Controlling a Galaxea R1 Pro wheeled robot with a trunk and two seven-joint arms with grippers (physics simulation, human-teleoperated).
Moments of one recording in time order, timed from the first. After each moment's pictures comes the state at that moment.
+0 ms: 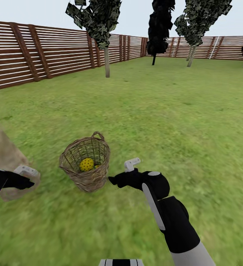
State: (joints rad) left arm -0.65 0.56 0.01 -1.18 -0.41 0.89 -0.65; right arm -0.56 0.17 0.35 -1.59 -0.05 1.04 0.20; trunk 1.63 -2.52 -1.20
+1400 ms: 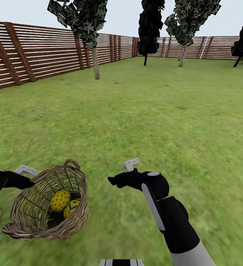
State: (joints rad) left arm -0.65 0.56 0.01 -1.18 -0.41 0.87 -0.65; right arm -0.56 0.17 0.36 -1.59 -0.05 1.04 0.20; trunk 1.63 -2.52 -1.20
